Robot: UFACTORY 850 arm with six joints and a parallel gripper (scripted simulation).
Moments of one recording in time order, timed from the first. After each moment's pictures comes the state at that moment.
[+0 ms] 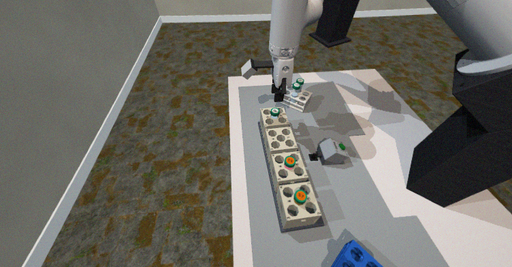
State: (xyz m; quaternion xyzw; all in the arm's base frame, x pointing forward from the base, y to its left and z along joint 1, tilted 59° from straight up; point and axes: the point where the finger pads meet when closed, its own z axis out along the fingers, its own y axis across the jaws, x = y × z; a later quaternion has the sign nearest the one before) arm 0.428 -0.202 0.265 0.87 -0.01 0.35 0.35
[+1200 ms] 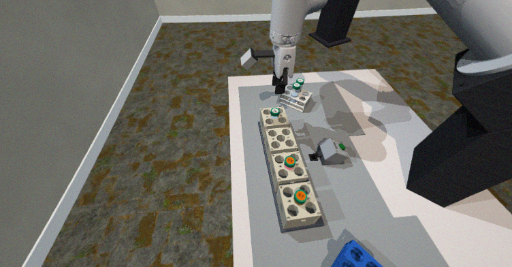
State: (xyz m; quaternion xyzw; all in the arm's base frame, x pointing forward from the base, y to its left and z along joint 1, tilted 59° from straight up) arm 0.407 -0.180 0.283 0.87 -0.01 0.35 0.35
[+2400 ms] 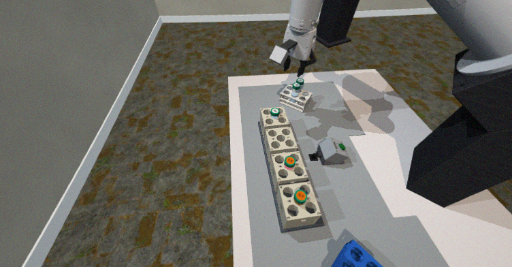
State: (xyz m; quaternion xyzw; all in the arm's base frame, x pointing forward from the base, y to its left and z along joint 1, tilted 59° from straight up) arm 0.325 -0.263 0.287 0.81 0.31 0.19 0.46
